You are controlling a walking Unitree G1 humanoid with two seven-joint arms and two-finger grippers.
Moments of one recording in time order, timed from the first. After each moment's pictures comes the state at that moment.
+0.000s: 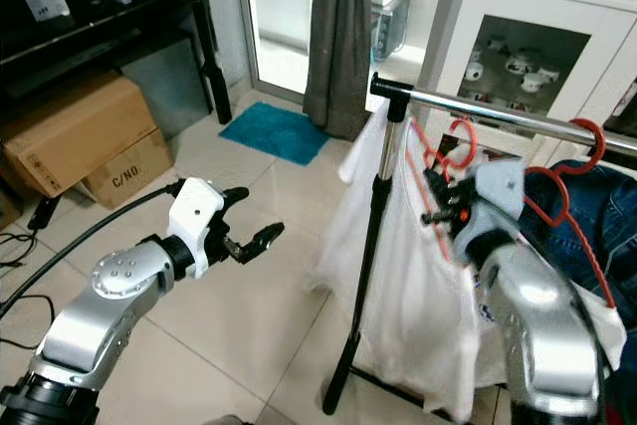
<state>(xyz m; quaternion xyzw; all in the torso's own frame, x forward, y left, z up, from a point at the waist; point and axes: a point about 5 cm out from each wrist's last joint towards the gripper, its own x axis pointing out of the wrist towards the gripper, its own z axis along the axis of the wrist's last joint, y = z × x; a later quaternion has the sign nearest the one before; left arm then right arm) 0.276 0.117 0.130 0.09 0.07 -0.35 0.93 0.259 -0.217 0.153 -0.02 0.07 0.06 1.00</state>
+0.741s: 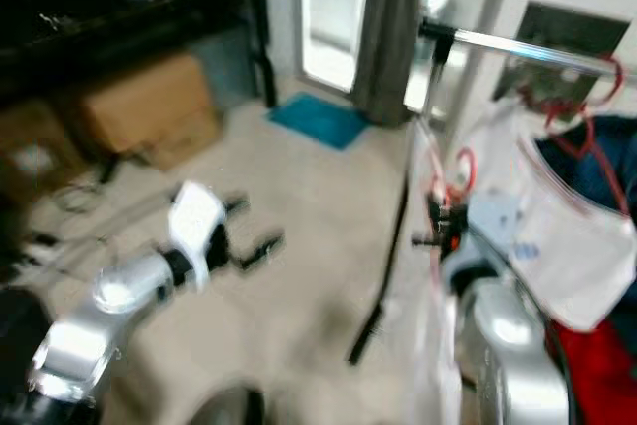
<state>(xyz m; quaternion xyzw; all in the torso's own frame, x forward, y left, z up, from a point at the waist) 0.269 0.113 0.124 0.08 0.09 -0.36 0.93 0.239 -0.201 0.131 0.02 0.09 0.00 1.00</state>
